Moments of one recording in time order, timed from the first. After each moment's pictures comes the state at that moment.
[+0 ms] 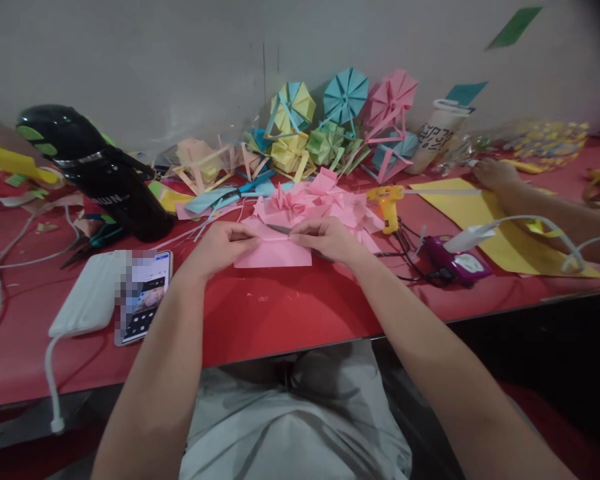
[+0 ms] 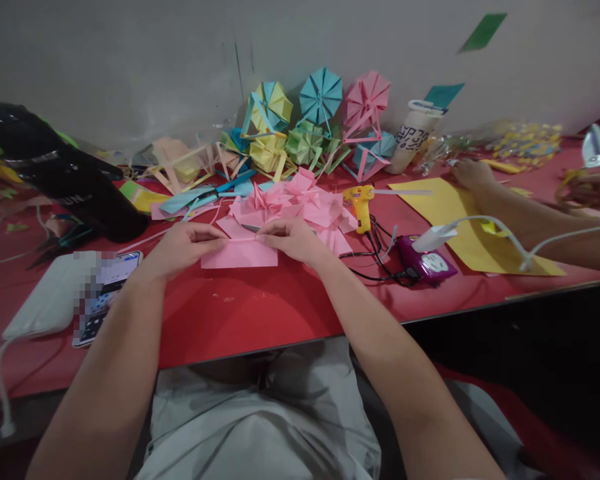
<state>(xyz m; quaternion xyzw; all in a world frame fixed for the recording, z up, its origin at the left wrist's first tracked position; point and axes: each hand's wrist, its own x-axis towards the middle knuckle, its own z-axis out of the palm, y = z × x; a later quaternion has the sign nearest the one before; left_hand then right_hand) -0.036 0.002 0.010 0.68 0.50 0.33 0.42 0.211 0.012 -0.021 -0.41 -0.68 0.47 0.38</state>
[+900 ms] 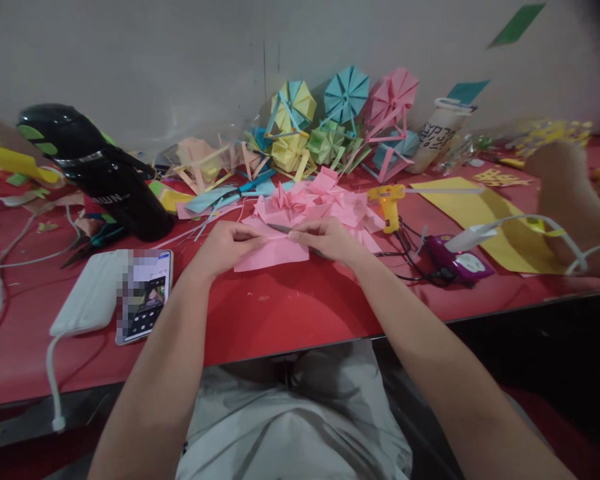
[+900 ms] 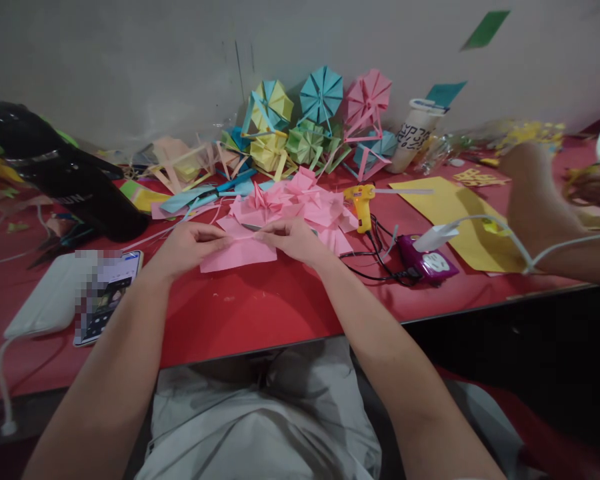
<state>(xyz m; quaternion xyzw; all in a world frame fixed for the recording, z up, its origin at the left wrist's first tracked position) -0.029 -0.001 0.009 0.71 0.49 0.33 0.39 0.210 0.009 -0.018 -0.44 -0.70 0.41 0.37</state>
